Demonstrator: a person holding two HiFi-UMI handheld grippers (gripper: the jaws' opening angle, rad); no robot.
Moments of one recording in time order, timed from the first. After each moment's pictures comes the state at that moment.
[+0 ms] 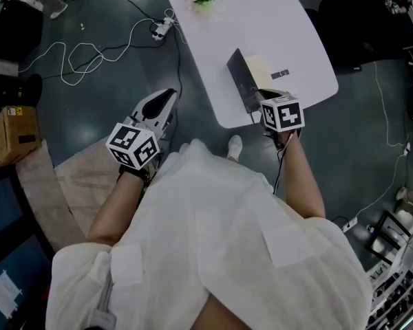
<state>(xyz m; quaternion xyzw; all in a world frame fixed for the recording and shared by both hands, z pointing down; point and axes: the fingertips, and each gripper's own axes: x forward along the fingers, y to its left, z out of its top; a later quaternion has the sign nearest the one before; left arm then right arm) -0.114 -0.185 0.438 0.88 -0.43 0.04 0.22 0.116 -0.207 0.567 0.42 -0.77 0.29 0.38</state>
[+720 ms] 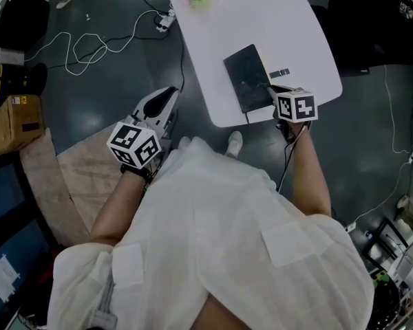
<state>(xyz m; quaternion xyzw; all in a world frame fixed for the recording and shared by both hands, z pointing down) -0.076 -0.193 0.448 0.86 -0.45 0.05 0.23 0.184 -0.235 0.605 0.40 -0.77 0.34 0.36</state>
